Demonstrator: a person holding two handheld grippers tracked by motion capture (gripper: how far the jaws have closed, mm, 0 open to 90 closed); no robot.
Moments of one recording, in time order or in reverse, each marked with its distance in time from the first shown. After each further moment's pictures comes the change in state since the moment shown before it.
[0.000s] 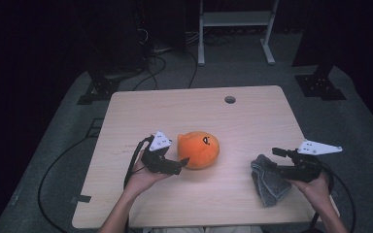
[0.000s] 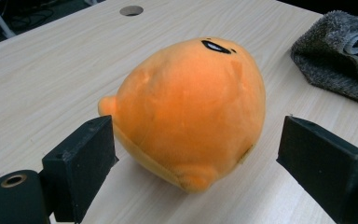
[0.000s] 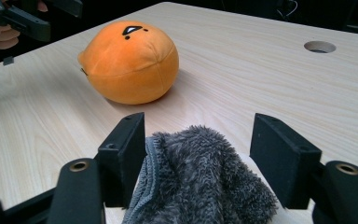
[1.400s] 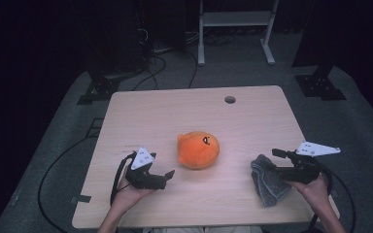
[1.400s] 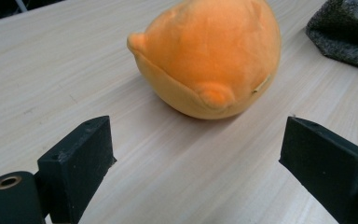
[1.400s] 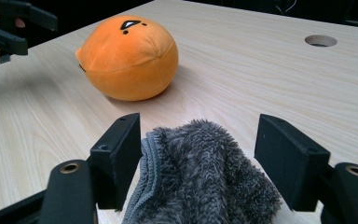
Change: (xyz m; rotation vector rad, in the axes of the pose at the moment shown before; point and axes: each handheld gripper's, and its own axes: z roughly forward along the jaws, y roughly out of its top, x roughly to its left) left arm 0.000 -0.055 -0.030 -0.014 0.049 -0.052; right arm 0.002 -0.004 0.002 0.006 -0.004 0.010
